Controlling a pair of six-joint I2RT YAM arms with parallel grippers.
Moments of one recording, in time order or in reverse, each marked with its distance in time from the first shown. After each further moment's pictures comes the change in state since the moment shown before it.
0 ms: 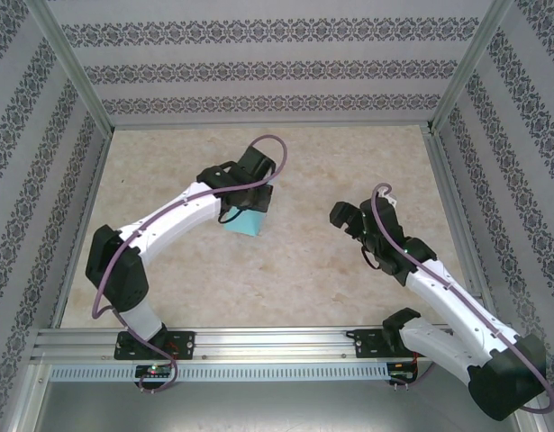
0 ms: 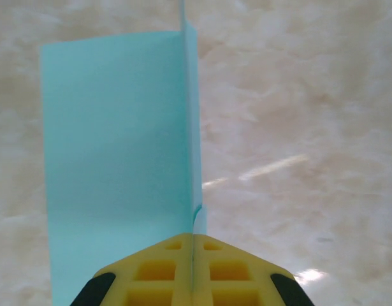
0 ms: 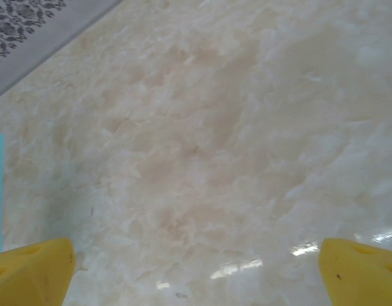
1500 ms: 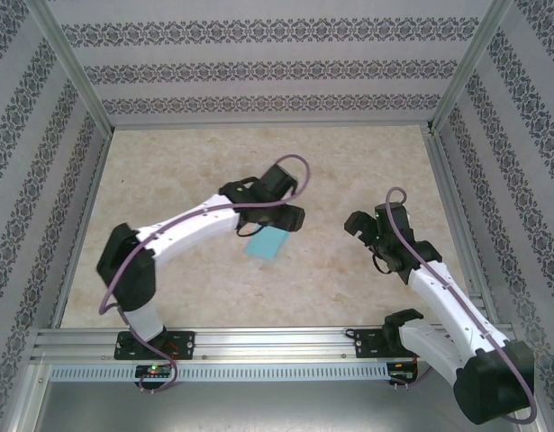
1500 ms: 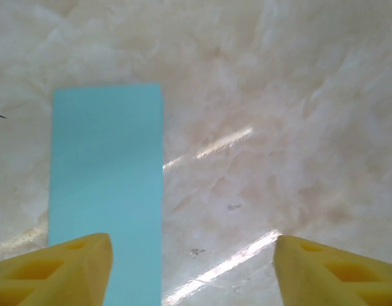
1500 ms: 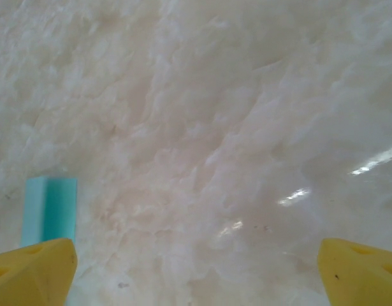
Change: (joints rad) left arm -0.090 0.001 -0.083 0.160 0.213 -0.072; right arm -0.183 0.016 -0.068 -0.068 -0.162 0.035
